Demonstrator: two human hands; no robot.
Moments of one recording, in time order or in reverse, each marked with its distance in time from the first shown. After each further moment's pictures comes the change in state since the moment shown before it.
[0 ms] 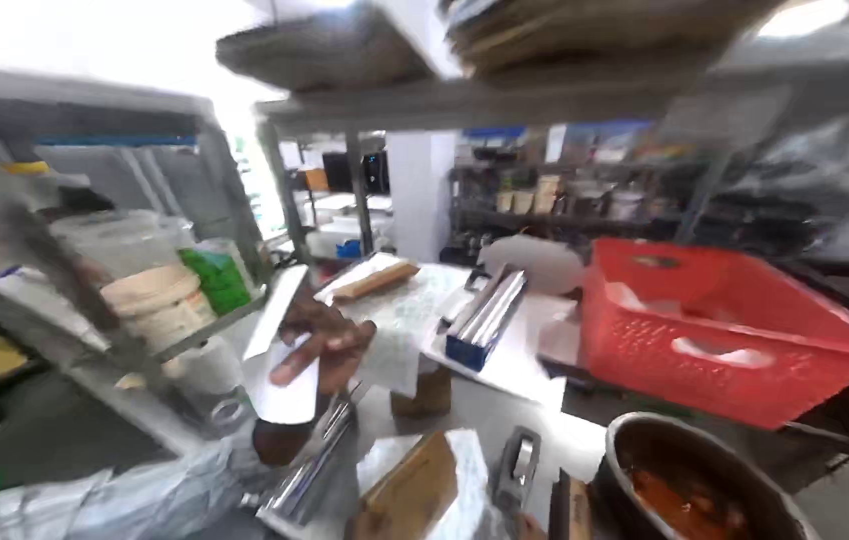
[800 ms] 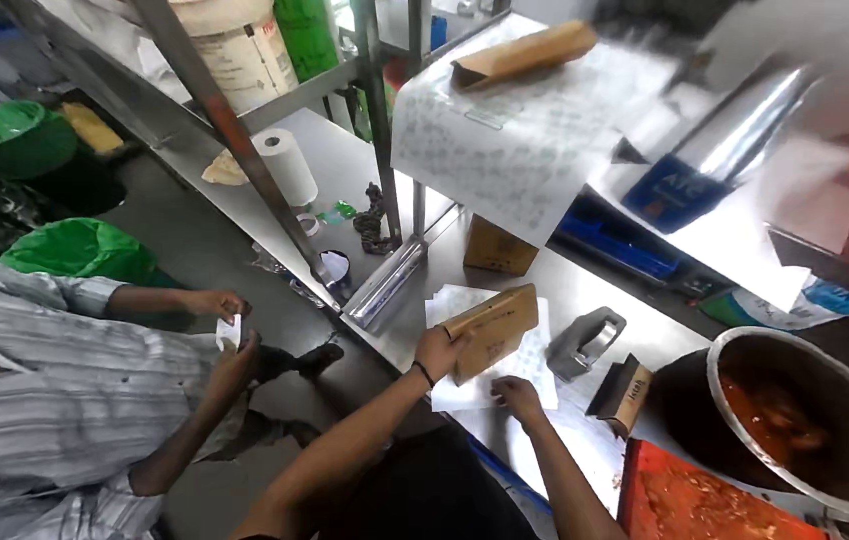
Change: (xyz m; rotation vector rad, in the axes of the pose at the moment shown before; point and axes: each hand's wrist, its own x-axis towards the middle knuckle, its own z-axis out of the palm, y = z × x) left_hand 0.026 -0.007 -0.019 0.071 -0.147 -0.124; right_hand -0.045 0.020 0.071 -0.421 -0.635 0.051
